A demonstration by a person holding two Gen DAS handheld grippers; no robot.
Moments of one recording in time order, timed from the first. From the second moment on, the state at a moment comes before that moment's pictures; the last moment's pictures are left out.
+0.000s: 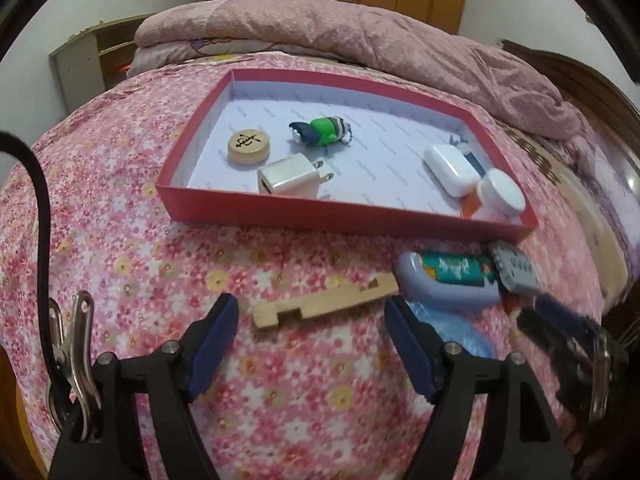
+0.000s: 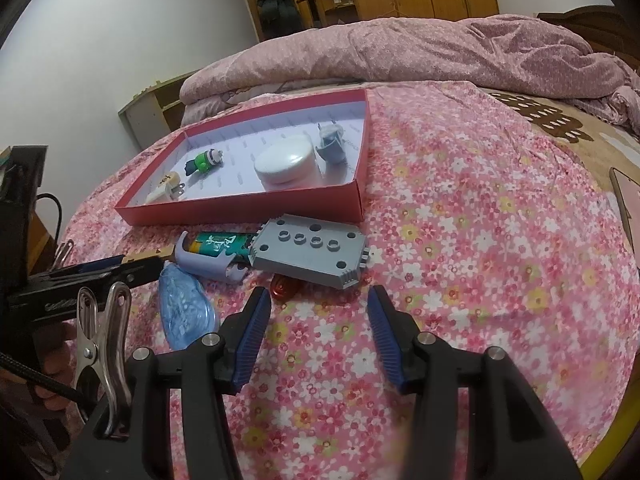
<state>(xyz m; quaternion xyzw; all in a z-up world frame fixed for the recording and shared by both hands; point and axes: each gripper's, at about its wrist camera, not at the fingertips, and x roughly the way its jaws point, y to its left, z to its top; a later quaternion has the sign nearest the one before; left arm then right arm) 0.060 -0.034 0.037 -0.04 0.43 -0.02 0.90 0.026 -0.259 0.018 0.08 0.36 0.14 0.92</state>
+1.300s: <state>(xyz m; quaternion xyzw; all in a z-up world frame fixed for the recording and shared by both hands) 0.047 -0.028 0.039 0.00 0.38 -0.03 0.93 0.054 -0.244 0.034 0.09 0.36 0.10 0.92</state>
